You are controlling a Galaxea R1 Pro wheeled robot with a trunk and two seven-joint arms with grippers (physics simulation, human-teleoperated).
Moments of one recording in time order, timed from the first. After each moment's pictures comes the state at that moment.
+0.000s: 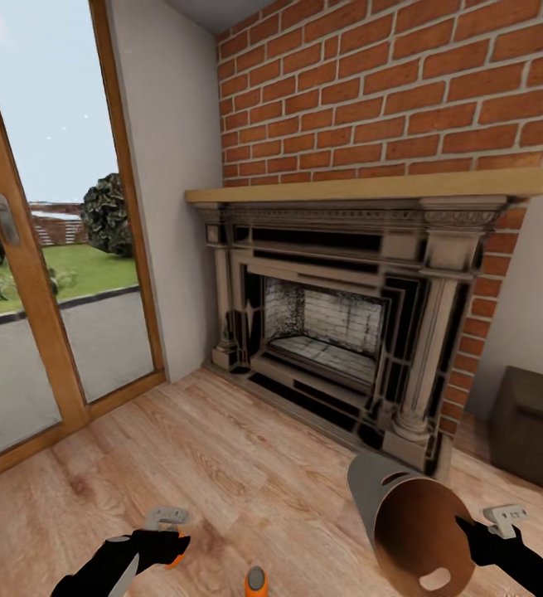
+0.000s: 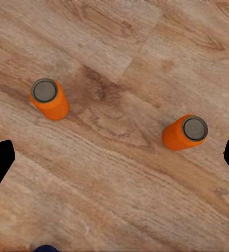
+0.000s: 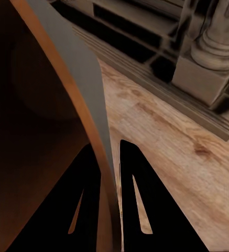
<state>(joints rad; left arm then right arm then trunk) -0.47 0.07 -0.02 -0.41 0.00 0.22 -0.18 -0.17 -0.33 -0.37 -0.87 0.05 0.06 0.62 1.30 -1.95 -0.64</state>
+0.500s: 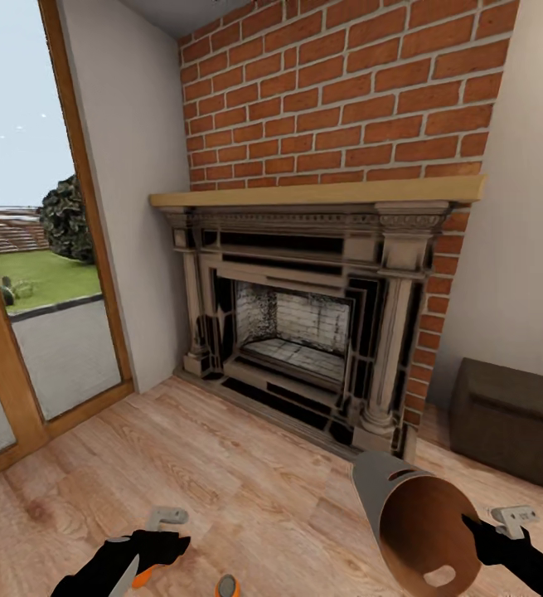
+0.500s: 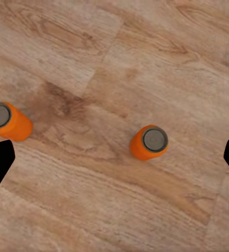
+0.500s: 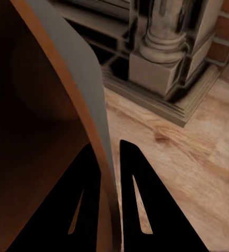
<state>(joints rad) -0.47 0.07 -0.02 -0.41 0.00 0.22 -0.18 -0.17 -0.32 -0.41 -0.87 0.05 0.05 0.63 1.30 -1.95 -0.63</state>
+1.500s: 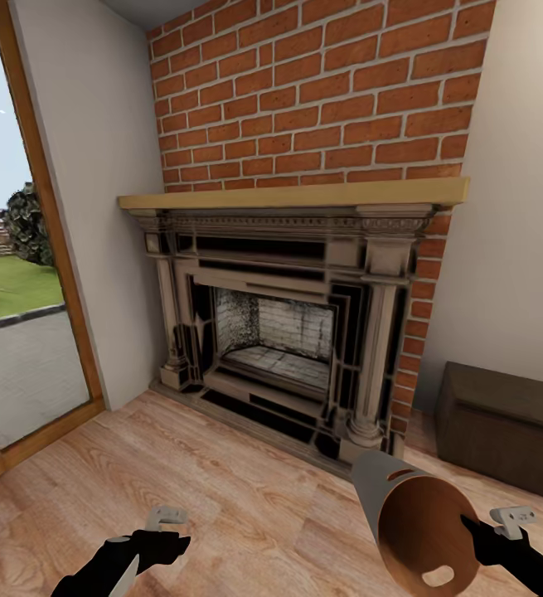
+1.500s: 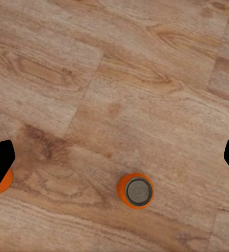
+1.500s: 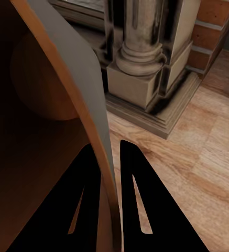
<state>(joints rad) -0.47 0.07 -0.02 -0.41 0.00 0.22 -0.18 -0.17 -0.32 -0.41 -0.87 0.05 0.05 0.62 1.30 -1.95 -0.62</state>
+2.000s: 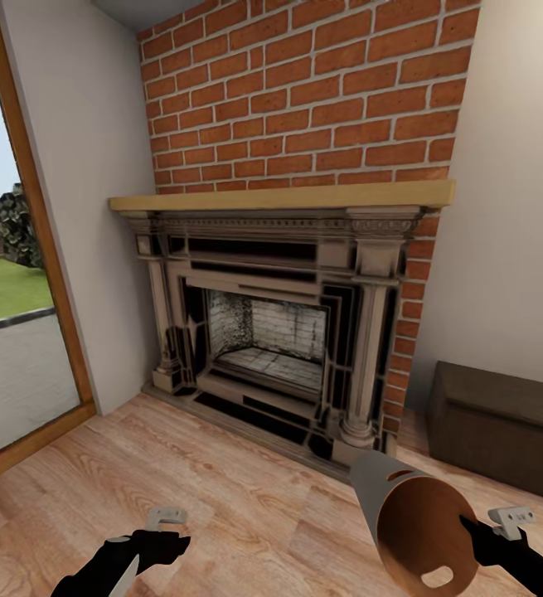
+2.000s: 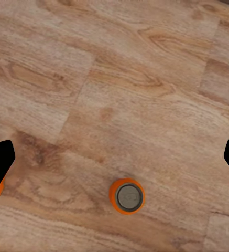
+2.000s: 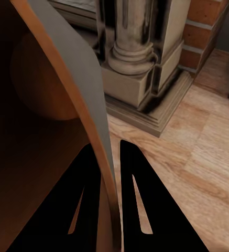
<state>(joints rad) -0.47 0.07 -0.02 -0.41 0.00 0.22 -0.18 -0.17 -0.31 -0.41 -0.87 0.06 0.05 0.62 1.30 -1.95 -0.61</state>
